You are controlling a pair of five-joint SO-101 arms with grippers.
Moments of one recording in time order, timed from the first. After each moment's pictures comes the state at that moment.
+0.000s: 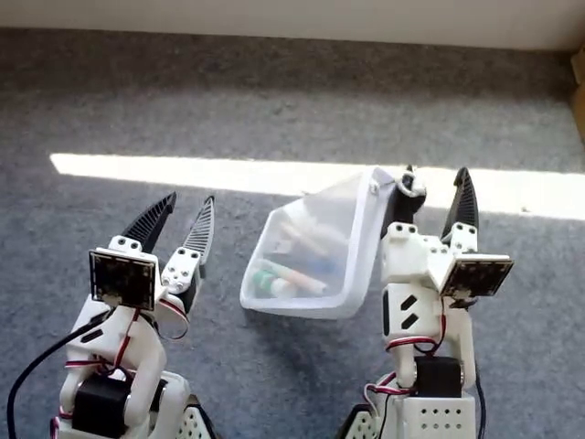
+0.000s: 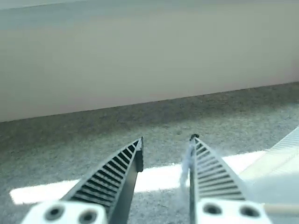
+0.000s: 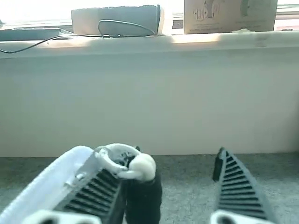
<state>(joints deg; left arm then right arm) 6.1 -103.3 72.4 47.9 1.5 -2.0 -96.7 85.9 10.0 -1.1</state>
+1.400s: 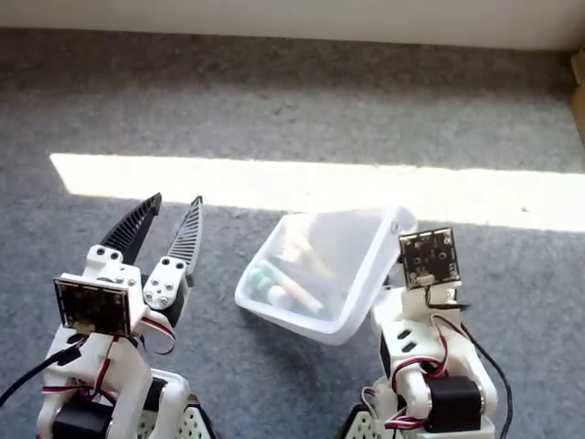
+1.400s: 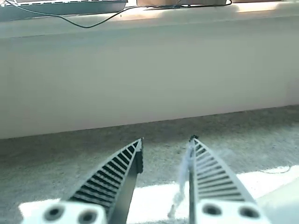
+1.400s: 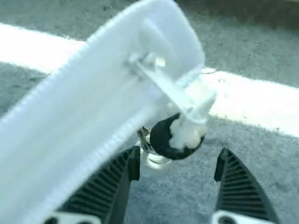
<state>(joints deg) 5.9 -103.4 62.6 53.4 1.9 -5.9 -97.3 68.8 73.3 12.2</state>
